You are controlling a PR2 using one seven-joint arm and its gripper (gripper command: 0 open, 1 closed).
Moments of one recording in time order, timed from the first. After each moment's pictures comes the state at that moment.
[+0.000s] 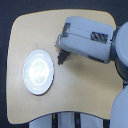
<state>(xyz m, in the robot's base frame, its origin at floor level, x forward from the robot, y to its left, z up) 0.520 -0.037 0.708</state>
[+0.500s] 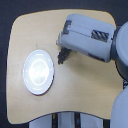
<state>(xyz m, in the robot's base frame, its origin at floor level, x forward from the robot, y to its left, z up) 0.528 -0.041 0.711</state>
